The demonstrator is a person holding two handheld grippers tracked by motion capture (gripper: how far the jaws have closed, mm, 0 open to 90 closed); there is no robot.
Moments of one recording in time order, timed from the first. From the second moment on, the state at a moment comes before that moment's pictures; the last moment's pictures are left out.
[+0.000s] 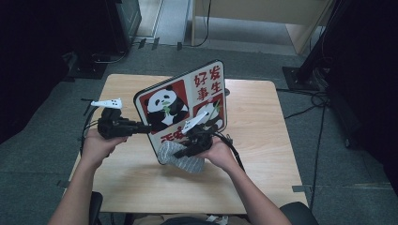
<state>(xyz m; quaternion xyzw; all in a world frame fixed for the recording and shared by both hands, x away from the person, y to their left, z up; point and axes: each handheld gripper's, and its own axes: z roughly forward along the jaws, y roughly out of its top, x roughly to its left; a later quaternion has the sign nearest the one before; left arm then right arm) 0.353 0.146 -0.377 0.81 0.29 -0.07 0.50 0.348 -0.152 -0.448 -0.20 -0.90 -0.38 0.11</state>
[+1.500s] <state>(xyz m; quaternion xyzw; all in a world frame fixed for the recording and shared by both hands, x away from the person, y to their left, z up) 0.352 0.146 -0.379 0.81 0.29 -0.07 0.51 0.372 -0.133 -0.239 -0.17 -0.88 -0.45 0.02</state>
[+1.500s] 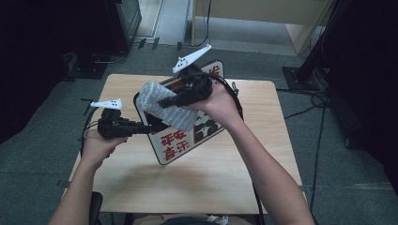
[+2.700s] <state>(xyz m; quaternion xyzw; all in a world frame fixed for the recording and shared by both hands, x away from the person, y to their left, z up) 0.352 0.147 -0.378 0.81 0.29 -0.06 0.51 0.422 -0.094 -0.217 -0.22 -0.88 -0.41 0.02</state>
